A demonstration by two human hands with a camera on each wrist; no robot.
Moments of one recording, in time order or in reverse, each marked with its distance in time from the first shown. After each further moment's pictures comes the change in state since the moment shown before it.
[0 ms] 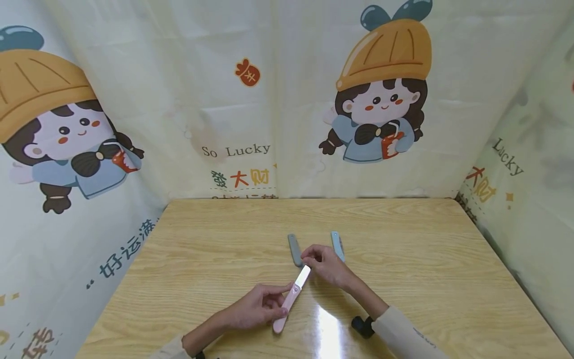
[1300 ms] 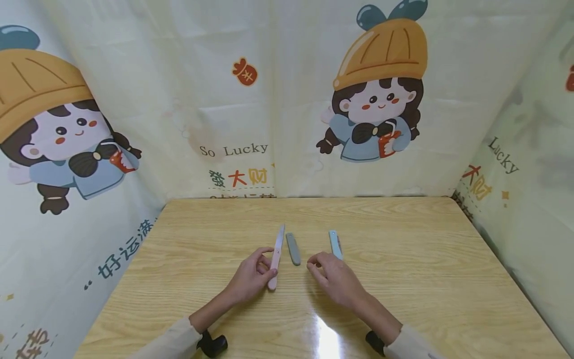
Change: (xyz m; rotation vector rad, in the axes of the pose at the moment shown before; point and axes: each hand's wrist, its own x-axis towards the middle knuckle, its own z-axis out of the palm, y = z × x) left_hand 0.028 -0.004 -0.028 0.353 0.495 0.026; right_hand -0.042 -0.010 0.009 -0.475 0.172 -0.025
